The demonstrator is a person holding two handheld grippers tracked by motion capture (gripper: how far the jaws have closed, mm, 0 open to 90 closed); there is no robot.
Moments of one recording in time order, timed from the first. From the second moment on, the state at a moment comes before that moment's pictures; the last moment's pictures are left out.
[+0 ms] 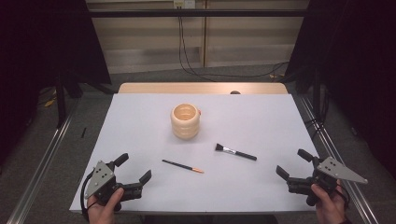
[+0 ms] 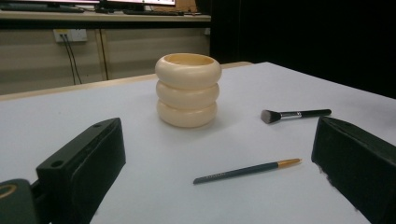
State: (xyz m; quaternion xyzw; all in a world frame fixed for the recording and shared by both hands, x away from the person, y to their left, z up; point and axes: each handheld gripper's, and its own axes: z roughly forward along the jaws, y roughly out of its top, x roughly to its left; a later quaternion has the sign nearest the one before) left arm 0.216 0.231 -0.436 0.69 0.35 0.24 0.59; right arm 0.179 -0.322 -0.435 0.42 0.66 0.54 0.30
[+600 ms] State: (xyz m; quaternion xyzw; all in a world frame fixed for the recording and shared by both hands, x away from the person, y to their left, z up) left arm 0.216 0.229 -0.434 0.70 0.34 0.24 0.58; right arm 0.177 -0.323 -0.435 0.42 0.66 0.55 0.30
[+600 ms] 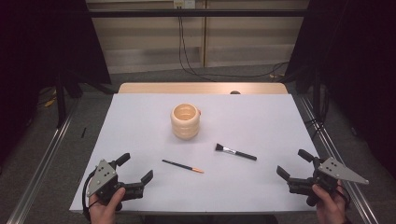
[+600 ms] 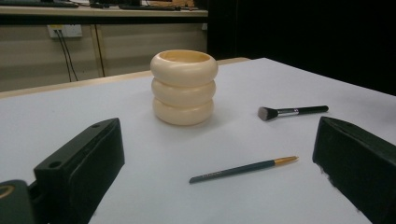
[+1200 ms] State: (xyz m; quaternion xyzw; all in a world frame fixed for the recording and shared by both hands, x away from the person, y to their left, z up) left arm 0.221 0.215 -0.413 0.72 0.30 0.22 0.58; right arm 0.176 -0.320 -0.434 0.41 0.66 0.55 0.30
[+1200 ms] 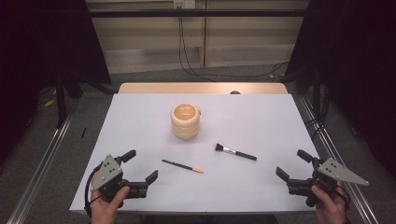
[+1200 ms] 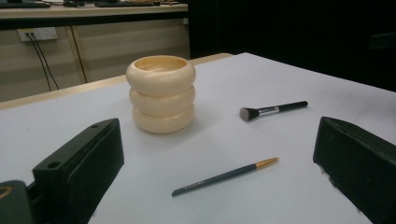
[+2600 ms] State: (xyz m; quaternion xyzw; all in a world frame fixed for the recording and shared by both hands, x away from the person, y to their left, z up) left arm 0.272 0.148 -0.391 0.80 0.22 0.15 0.53; right arm 0.175 -0.319 -0.435 0.41 0.66 0.55 0.29
